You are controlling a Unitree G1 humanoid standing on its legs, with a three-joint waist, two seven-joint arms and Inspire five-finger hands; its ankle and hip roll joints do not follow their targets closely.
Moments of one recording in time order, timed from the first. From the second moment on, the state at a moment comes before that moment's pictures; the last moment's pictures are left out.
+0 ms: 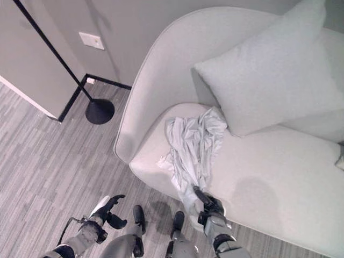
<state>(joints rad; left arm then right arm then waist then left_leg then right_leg) -0.17 0.26 -0.59 1.08 0.10 -0.23 0.23 -0.30 -0.23 0.07 1.16 0.78 -0.14 -0.22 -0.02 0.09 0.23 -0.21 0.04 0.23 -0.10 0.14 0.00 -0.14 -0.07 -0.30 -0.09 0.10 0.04</state>
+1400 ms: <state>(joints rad) -0.06 0.24 -0.51 0.90 0.12 -0.22 0.19 -0.50 -0.27 -0.08 -0.07 1.10 -0.63 -0.25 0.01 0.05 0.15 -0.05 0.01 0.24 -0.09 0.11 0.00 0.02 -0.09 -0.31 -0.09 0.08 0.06</state>
